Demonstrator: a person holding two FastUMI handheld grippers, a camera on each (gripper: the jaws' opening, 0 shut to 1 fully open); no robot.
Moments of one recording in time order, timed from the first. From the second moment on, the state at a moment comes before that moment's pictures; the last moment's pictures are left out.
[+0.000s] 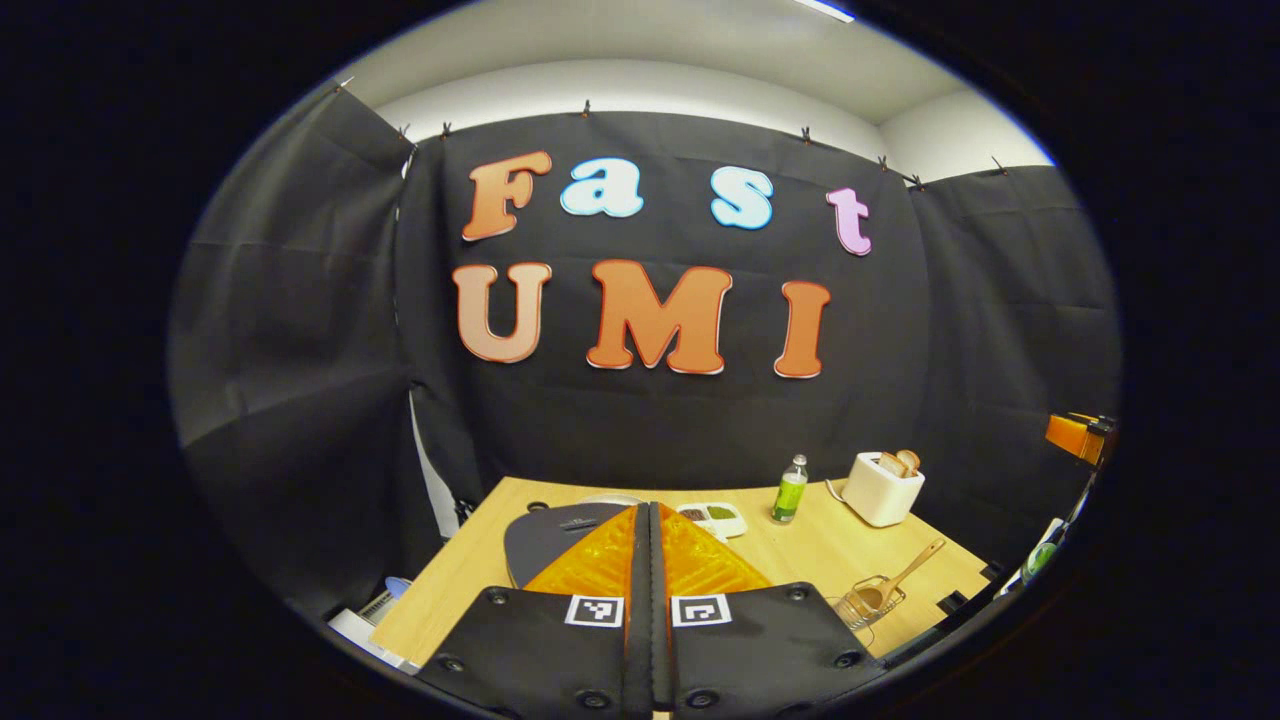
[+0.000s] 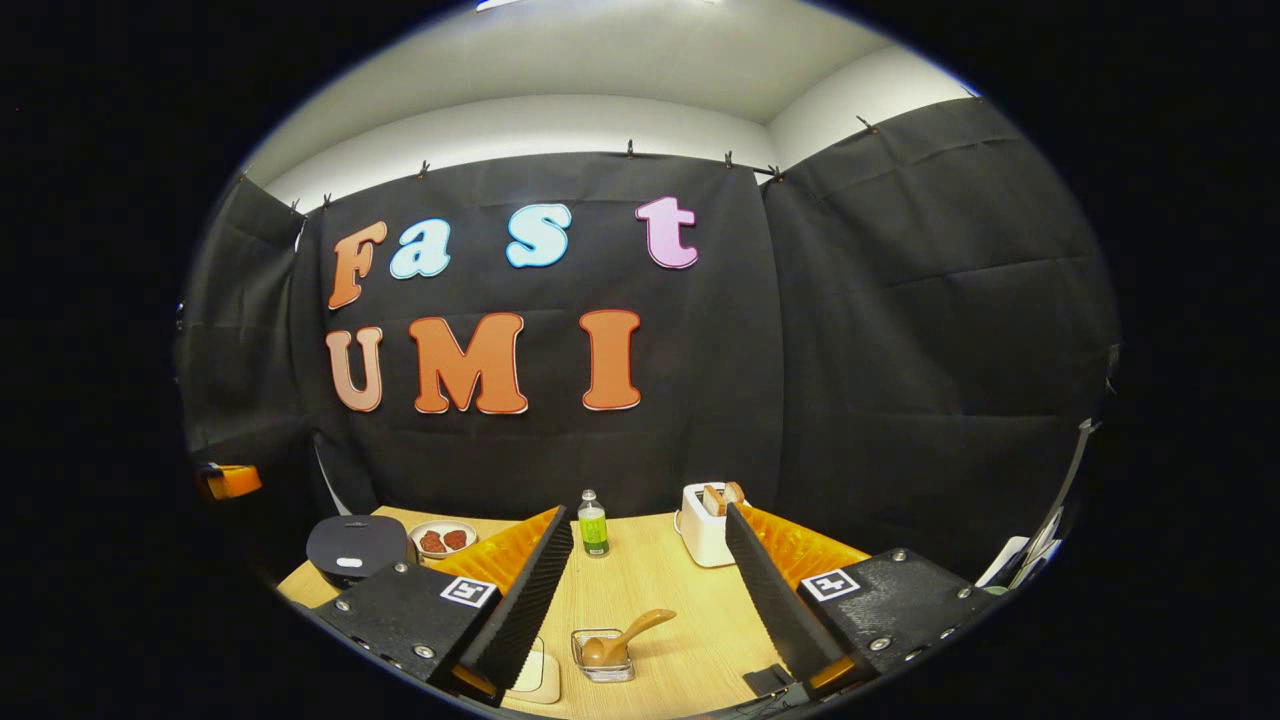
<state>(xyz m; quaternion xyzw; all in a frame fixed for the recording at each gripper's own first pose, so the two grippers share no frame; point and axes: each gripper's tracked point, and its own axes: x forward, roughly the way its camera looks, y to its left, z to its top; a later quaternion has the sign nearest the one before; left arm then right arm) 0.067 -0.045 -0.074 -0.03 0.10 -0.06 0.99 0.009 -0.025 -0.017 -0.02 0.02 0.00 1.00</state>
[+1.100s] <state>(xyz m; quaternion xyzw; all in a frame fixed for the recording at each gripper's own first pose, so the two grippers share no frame) 0.143 -0.043 -0.262 -0.02 0.28 -0.05 0.96 0.015 -0.058 -0.050 -0.01 0.06 -0.04 1.00</state>
